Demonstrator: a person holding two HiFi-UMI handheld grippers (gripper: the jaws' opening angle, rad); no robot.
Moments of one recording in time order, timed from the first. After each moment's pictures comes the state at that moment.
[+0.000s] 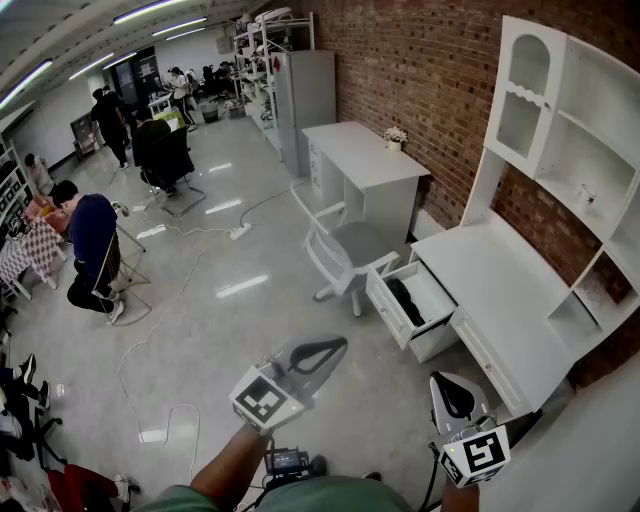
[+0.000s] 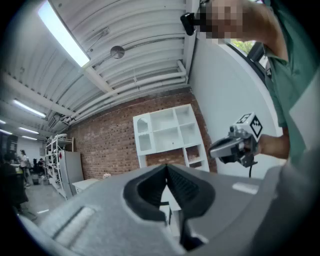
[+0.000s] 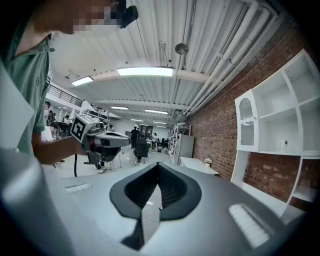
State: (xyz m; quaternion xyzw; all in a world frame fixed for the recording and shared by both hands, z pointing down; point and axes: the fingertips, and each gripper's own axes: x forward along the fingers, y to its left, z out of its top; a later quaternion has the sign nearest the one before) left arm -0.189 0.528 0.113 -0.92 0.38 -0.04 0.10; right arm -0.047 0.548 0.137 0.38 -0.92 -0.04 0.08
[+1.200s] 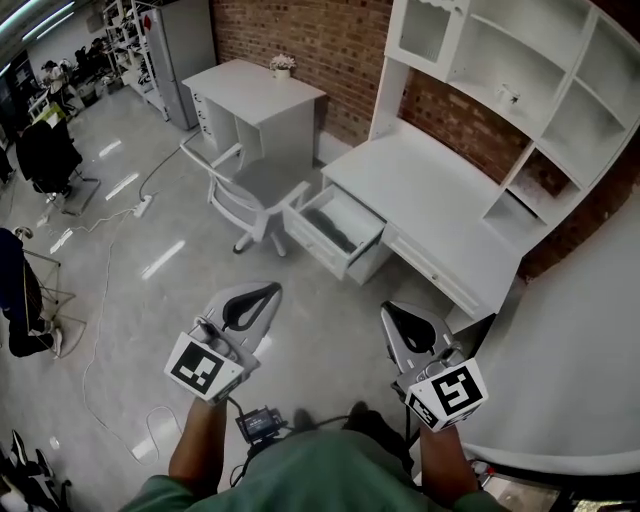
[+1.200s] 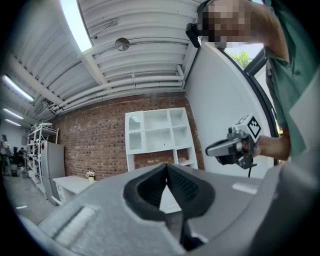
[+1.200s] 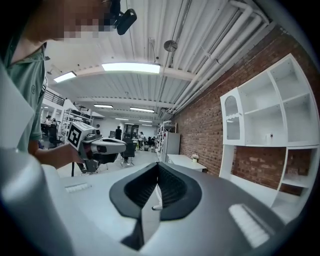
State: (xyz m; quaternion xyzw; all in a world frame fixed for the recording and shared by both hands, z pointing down) left arm -0.205 0.462 0.147 -0.95 0.31 -0.02 0.07; right arm -0.067 0.500 0.157 0.46 -0.89 -0.02 0.07
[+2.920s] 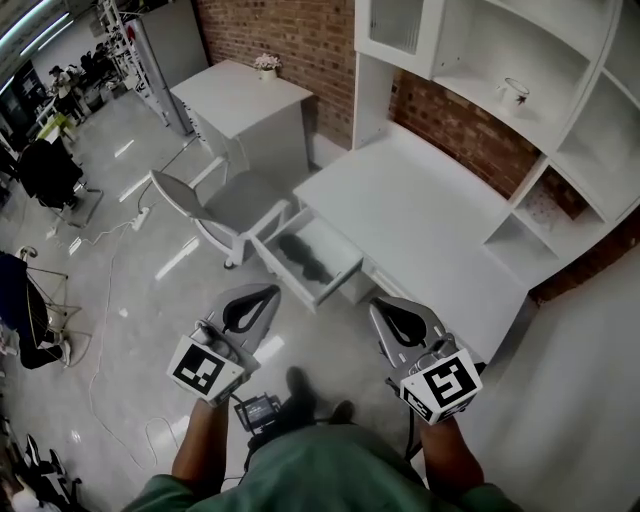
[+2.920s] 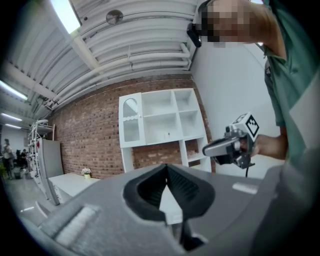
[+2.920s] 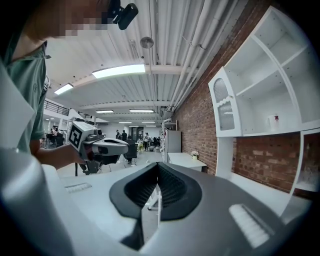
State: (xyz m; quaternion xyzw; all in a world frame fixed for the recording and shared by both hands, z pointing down) left arm 0.011 0.260 0.174 -0.94 0.33 -0.07 0.06; right arm 0.137 0.285 0.189 0.42 -0.91 0.02 0.05
